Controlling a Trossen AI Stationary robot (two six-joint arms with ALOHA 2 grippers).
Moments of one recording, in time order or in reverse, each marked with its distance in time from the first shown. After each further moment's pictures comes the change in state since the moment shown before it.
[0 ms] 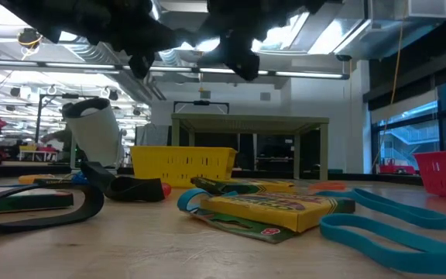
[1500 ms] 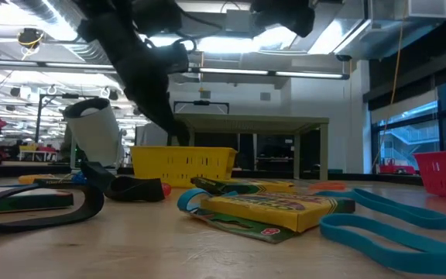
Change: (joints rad) left arm 0.039 0.384 0.337 -0.672 -0.121 0.166; right arm 0.097 -0.263 0.002 -0.332 0.306 0.048
